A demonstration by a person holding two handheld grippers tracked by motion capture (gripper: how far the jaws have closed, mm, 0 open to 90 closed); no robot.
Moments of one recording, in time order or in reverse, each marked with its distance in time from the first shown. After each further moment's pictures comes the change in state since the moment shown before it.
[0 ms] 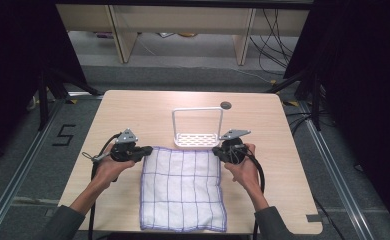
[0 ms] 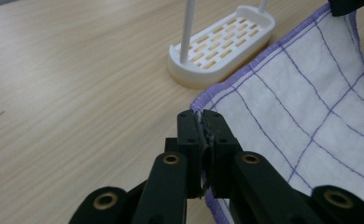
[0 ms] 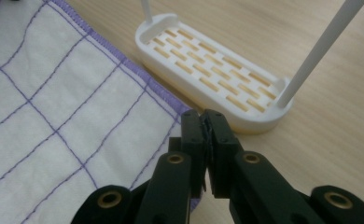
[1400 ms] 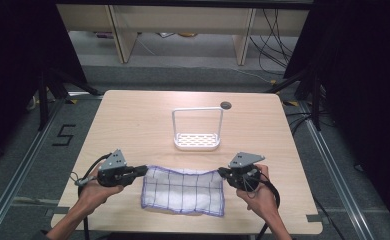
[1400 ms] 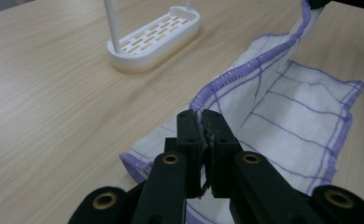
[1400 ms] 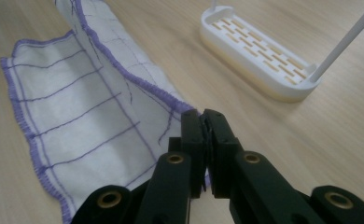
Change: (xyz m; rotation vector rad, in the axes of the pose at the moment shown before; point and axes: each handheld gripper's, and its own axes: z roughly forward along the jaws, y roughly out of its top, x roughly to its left) left arm -0.048 -0.038 -0.055 -0.034 -0.110 0.088; right arm 0.041 -0.044 -0.062 -0.046 0.055 -0.167
